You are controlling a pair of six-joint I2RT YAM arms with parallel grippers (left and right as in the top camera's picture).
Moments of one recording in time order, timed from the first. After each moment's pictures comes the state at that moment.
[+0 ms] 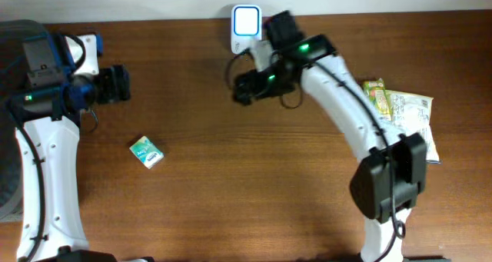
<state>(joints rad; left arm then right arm) 0.21 1.53 1.54 -0.96 0.16 0.06 0.44 2.06 1.92 -1.04 -0.38 0.09</state>
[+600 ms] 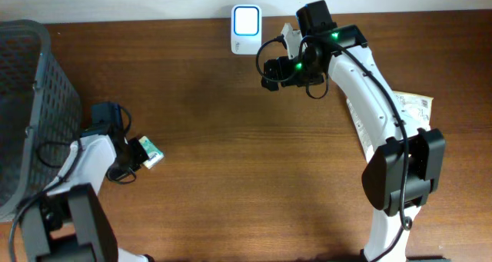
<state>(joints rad) 0.21 1.69 0.94 -0.71 -0.07 -0.36 0.27 2.06 1.92 -1.06 -0.33 0.09</state>
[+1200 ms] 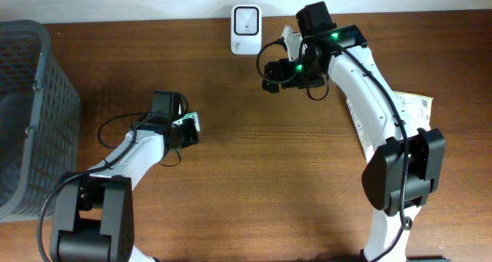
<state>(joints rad) -0.15 1.74 0.93 -0.36 0.05 -0.36 0.28 2.06 1.92 -1.09 -0.33 0.09</state>
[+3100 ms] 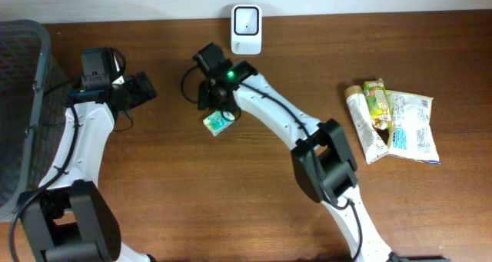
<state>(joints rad) 0.13 1.74 1.31 -0.57 -0.01 -0.30 0.66 2.43 2.15 -0.87 -0.10 0.74</state>
